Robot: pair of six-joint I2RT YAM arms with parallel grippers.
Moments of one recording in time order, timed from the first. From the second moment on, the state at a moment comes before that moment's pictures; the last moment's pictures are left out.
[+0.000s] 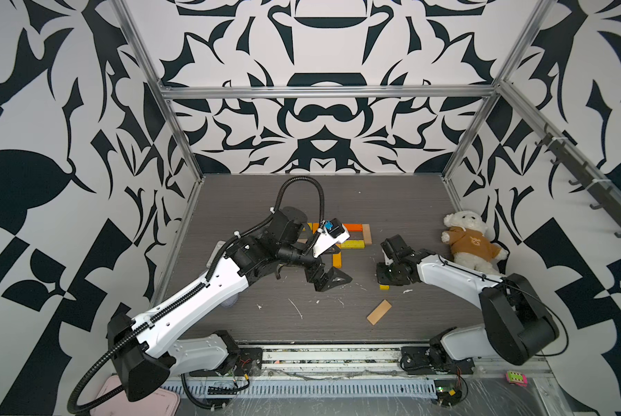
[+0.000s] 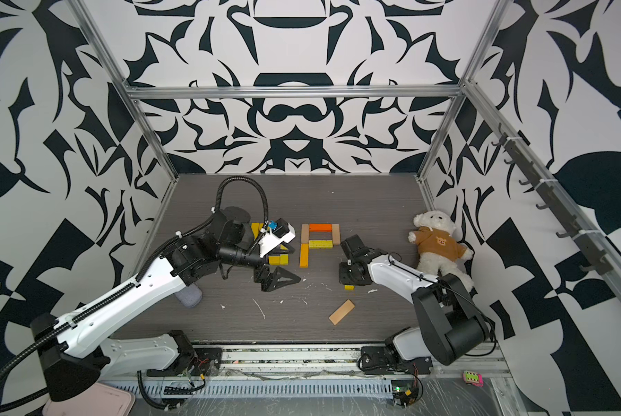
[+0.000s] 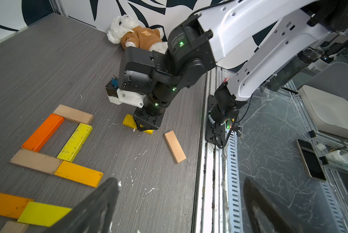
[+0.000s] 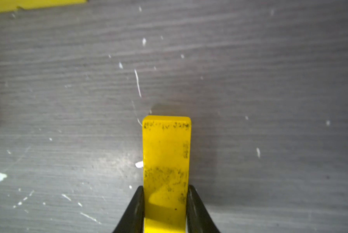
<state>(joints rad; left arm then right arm) -0.85 1.20 1.17 -0.57 0.63 0.11 0.42 1.45 0.71 -0.51 -0.01 0.47</state>
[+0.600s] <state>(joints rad) -0.85 1.19 1.12 -0.49 0.55 0.08 0.35 1.63 0.88 -0.48 -0.10 0.35</state>
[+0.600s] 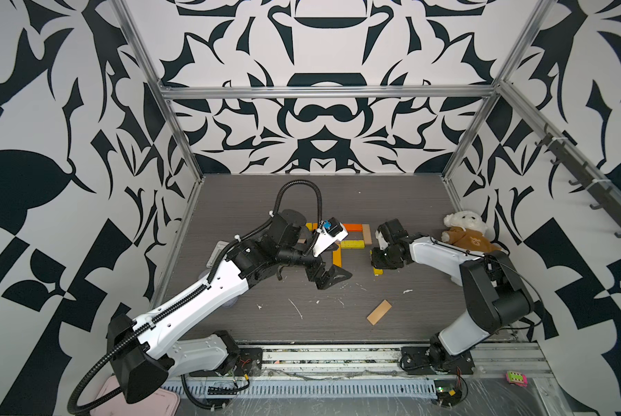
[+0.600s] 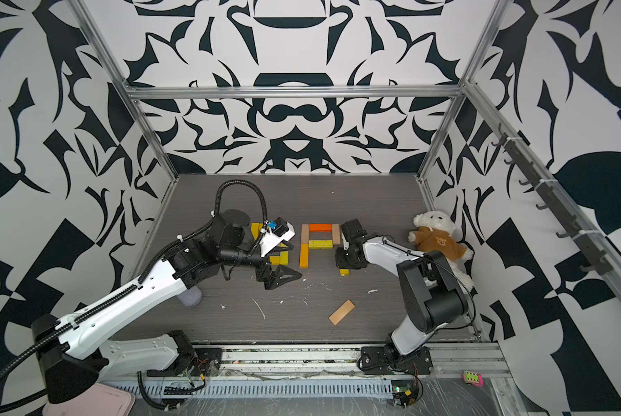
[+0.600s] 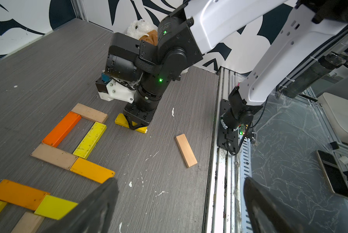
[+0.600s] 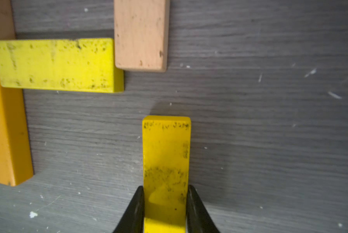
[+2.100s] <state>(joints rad) -0.85 1.19 1.12 -0.49 0.55 0.09 0.35 1.68 0.92 -0.42 -0.18 0.44</state>
